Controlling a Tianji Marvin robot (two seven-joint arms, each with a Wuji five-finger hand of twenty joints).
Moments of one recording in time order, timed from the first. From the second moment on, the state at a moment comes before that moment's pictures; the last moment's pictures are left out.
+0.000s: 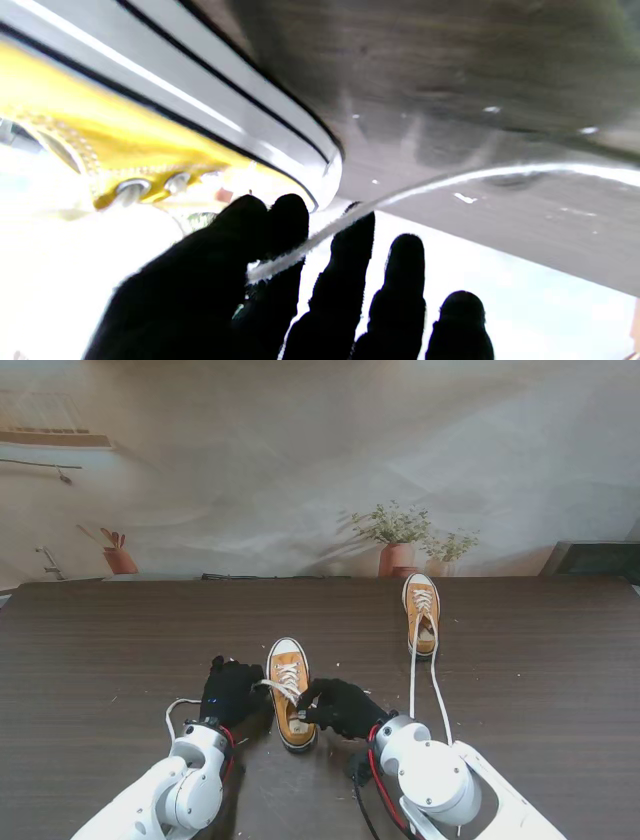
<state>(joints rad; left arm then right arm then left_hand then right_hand) 1.59 -1.14 -1.02 -1.42 0.79 0.07 0.47 -1.67 -1.15 0.98 -1.84 -0.11 0.28 0.04 0.87 -0.32 0.54 0.08 0.70 0.22 1.19 0.74 0.75 0.33 0.44 0.46 0.46 0.36 0.43 0.42 0.20 0.32 0.06 0.12 0.46 -0.63 1.18 -0.22 0.61 0.03 1.01 0.32 1.00 0.06 1.24 0.74 1.28 -0.05 1.70 0.82 1.18 0.21 1.81 1.01</state>
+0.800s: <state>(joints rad) 1.63 -1.23 -1.08 -1.39 0.63 -0.09 0.66 -1.70 -1.15 1.02 -1.89 -0.02 0.26 0.06 0.72 -0.39 0.64 0.34 0.99 0.25 1.49 1.07 1.16 0.23 0.89 0.77 1.24 0.19 1.60 0.55 1.07 0.33 1.83 0.73 0.44 -0.62 1.17 -0.22 0.63 0.03 1.00 0.31 1.01 0.05 1.24 0.76 1.28 -0.05 1.71 0.86 1.18 0.21 1.81 1.03</state>
